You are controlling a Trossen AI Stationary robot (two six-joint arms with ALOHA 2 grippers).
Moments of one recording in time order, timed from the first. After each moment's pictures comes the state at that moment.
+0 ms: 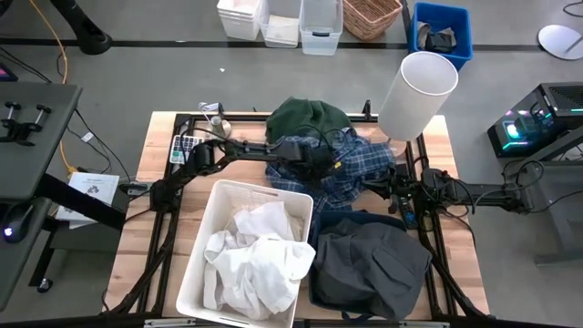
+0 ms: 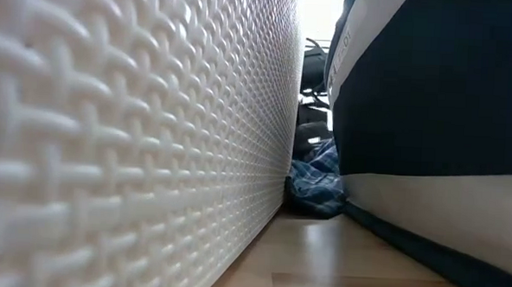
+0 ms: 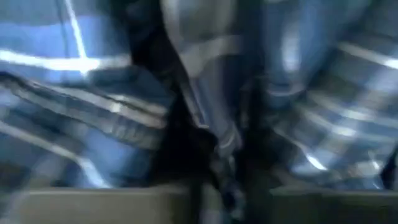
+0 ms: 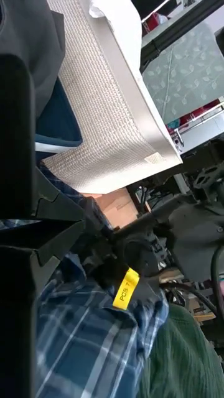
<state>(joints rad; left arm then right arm) 0.18 2.35 1.87 -0.78 -0.05 -0.15 -0.05 0.10 0.01 0.02 0.08 0.42</state>
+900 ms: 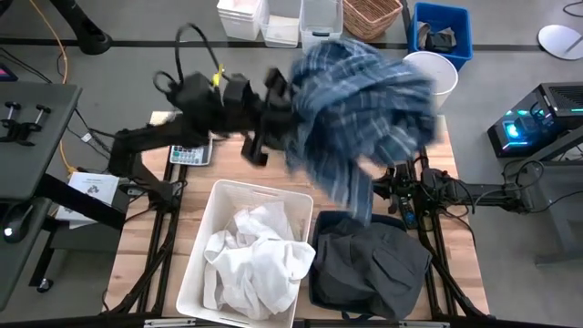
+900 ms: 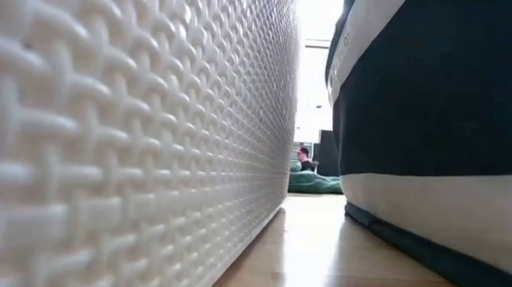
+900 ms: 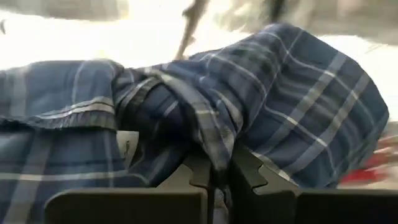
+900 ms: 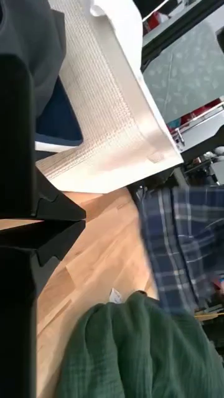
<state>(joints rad) 0.04 1.63 1.94 0.19 0.24 -0.08 -0.05 0.10 0.01 0.02 0.07 0.42</state>
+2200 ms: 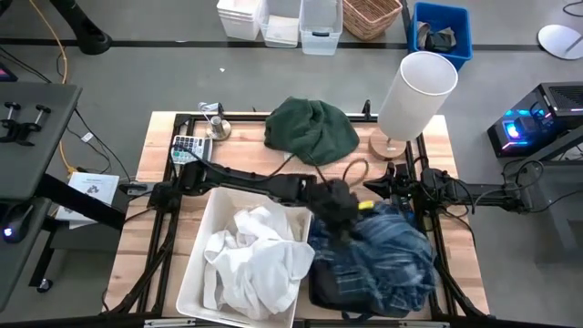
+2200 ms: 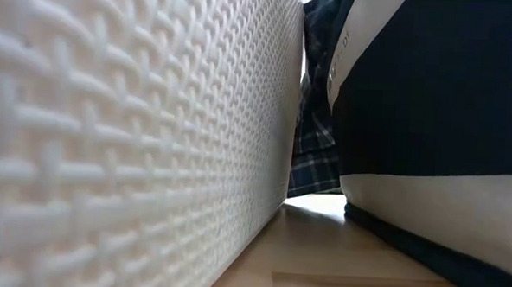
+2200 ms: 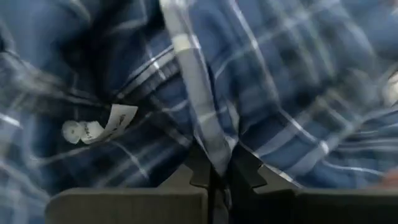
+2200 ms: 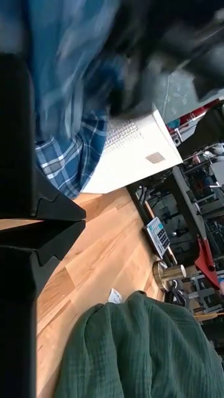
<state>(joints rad) -0.14 2.24 2.06 -0.40 0.33 -0.41 -0.05 0.10 0.01 0.02 0.07 0.42</state>
